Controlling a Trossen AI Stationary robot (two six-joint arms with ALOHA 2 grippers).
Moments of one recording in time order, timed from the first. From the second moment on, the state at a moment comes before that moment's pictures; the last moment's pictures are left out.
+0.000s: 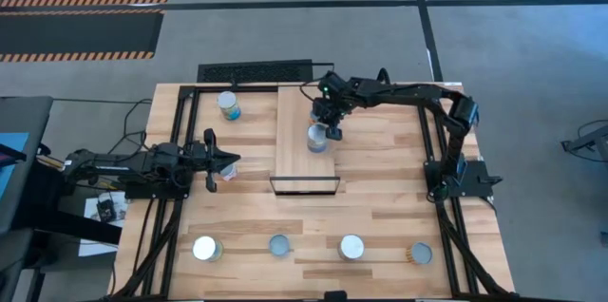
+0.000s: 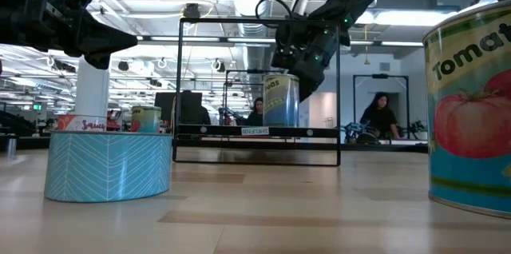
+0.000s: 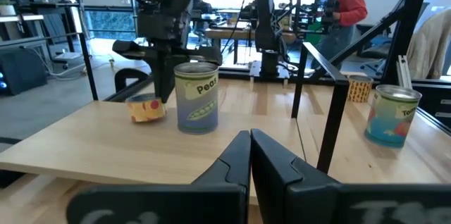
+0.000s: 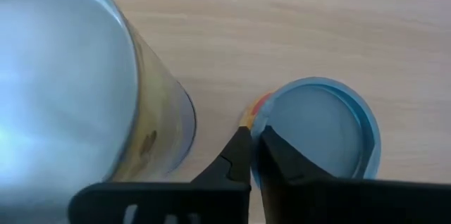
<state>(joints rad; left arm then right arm) -0.02 0.10 0.01 0.06 -0.16 -0.04 -0.49 1.87 1.34 -0.49 -0.25 -0.47</state>
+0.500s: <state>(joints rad) -0.02 0.10 0.01 0.06 -0.16 -0.04 -0.49 1.87 1.34 -0.49 -0.23 -0.47</state>
